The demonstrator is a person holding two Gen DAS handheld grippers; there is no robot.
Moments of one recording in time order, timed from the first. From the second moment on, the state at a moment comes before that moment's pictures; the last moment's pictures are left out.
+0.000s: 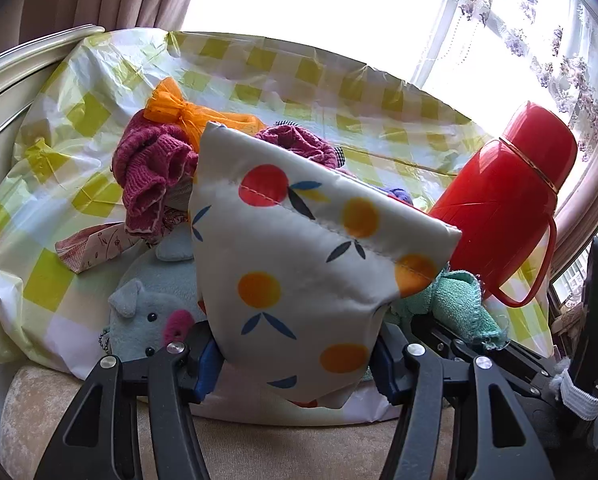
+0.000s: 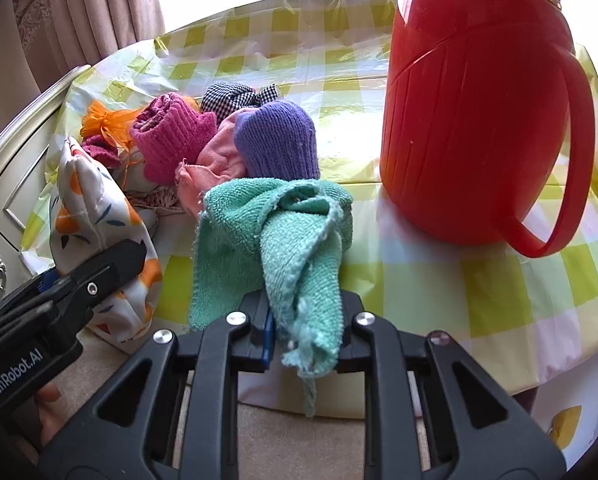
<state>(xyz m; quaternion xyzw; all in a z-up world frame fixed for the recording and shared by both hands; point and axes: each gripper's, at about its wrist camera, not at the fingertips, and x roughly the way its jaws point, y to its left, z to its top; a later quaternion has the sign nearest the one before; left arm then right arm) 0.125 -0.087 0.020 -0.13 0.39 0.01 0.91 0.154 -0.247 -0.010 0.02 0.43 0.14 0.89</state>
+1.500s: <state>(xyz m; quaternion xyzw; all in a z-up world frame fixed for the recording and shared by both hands) 0.085 -0.092 0.027 -0.14 0.37 0.02 0.92 0.152 -0.261 -0.018 0.12 0.49 0.16 0.85</state>
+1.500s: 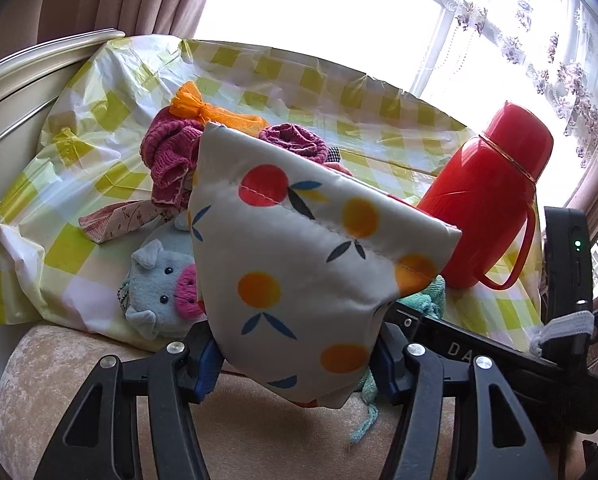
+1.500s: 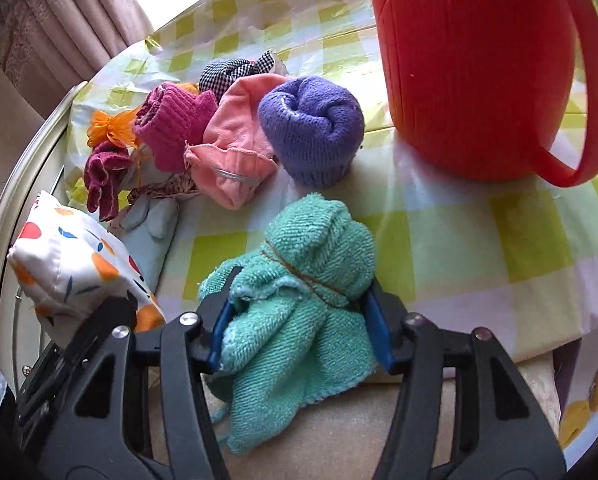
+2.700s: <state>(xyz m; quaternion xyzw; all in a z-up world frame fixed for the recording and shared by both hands) 0.052 -0.344 0.039 0.06 0.37 -0.24 0.90 0.038 -0.539 0.009 0.26 0.40 -0.10 0.87</state>
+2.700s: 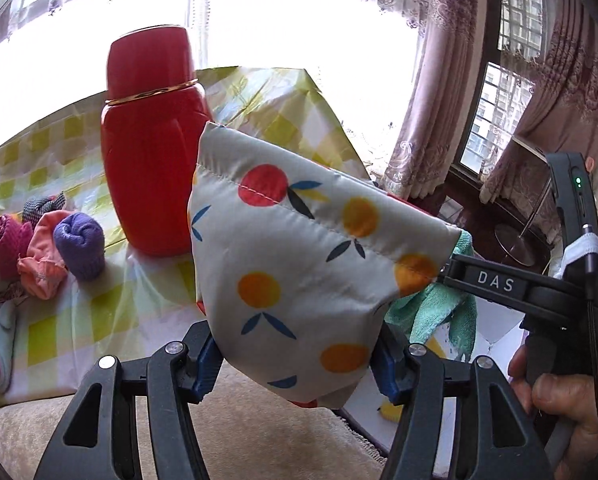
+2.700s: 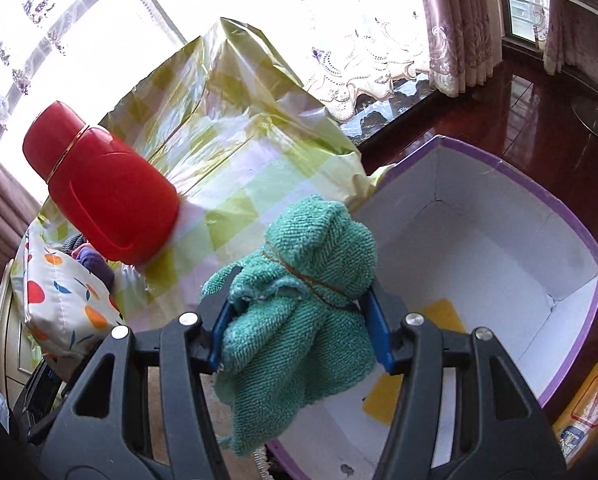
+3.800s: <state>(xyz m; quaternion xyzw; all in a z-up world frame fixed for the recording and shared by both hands) 0.071 -0.385 -0.002 0.09 0.49 -0.30 0.82 0.025 -0.587 -0.010 0.27 0.41 -0.17 0.86</state>
